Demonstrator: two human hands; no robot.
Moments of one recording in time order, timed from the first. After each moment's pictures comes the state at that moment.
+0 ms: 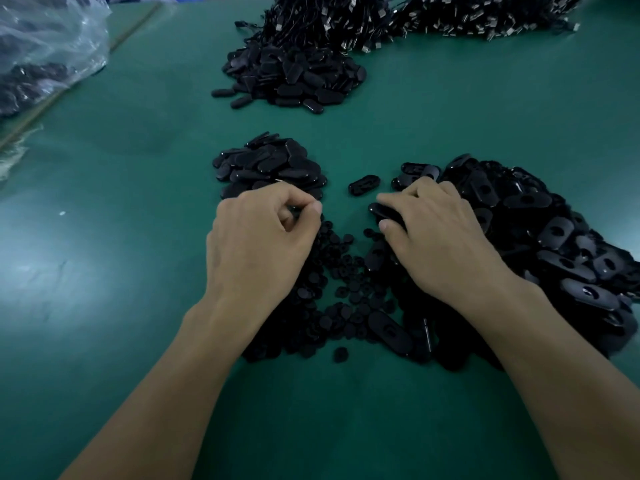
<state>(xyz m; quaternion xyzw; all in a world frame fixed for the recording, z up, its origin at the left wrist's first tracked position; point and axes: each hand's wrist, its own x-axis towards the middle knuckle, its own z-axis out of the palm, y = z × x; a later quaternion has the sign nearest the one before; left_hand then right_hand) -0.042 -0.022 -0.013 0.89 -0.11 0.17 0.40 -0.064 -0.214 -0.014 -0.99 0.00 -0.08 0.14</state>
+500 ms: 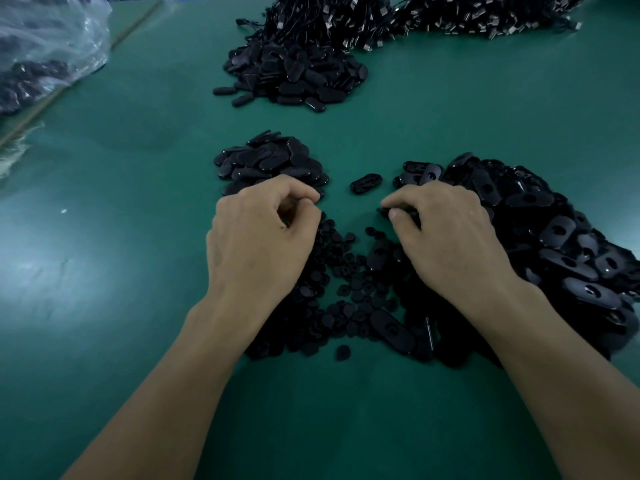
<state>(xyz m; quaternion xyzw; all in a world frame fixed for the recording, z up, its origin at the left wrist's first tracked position) -0.046 -0.024 -0.006 0.89 -0.08 0.17 0.42 -0.068 -0.213 -0.011 -0.97 0.02 -0.12 0.21</state>
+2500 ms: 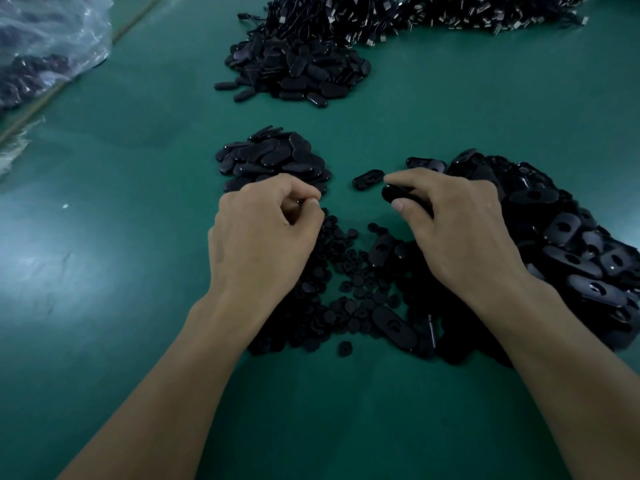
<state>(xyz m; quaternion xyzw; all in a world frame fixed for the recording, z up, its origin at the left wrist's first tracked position) -0.044 -0.022 -0.012 0.89 -0.08 0.17 0.41 -0.072 -0.215 -0.010 -0.94 0.02 -0.16 0.30</state>
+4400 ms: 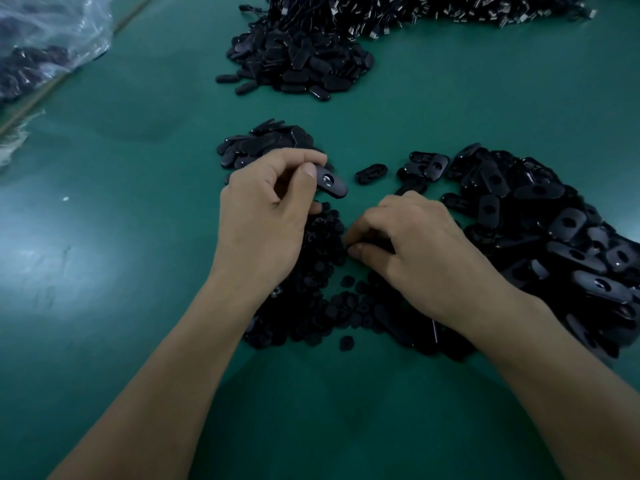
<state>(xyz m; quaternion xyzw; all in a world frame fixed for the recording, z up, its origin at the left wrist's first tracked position) -0.039 -0.026 -0.006 0.80 -0.11 0.13 0.57 -0.082 -0.196 -0.008 -0.96 -0.13 -0.06 0.23</state>
